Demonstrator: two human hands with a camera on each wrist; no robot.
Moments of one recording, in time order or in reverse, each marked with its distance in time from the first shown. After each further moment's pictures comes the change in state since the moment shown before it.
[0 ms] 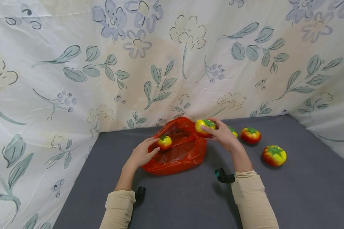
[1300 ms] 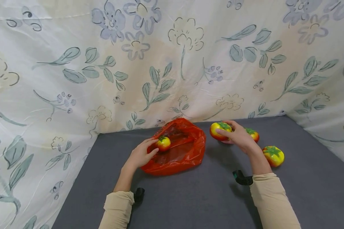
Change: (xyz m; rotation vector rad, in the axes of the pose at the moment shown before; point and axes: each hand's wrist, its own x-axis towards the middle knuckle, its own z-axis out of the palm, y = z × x) left_hand 0.000 0.002 -0.001 0.011 0.005 0.015; right_hand -0.020 0.009 -0.052 -0.223 0.080 0.070
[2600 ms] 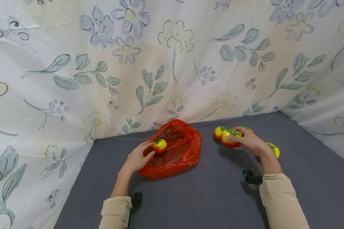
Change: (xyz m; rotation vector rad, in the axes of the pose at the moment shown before) left_hand 0.000 0.000 0.002 -0.010 0.000 -0.008; right_hand -0.009 0.041 -0.039 0.064 -0.084 0.135
